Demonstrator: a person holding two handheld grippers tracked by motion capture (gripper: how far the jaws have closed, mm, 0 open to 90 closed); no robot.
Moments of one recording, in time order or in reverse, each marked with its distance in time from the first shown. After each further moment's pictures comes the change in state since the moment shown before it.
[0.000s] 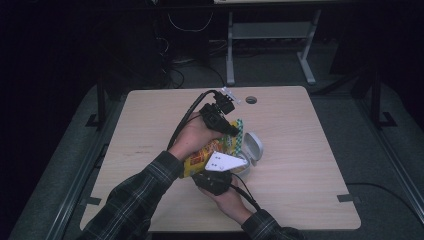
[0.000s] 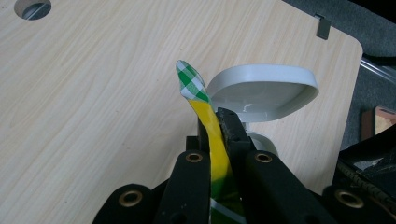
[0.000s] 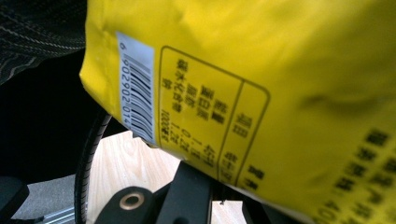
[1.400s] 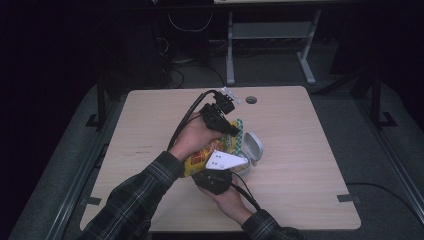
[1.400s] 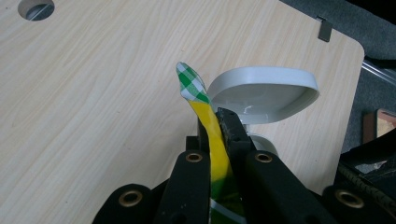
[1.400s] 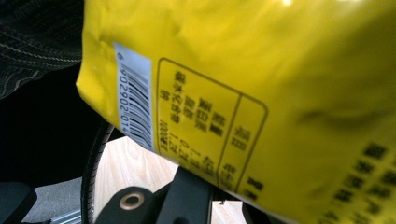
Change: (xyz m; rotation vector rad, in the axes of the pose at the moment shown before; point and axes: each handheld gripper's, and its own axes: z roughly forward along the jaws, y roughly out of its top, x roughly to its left) left arm -0.001 0.000 -0.001 -0.002 0.007 0.001; right arm 0.000 0.003 -0.001 -0.003 0.009 0.023
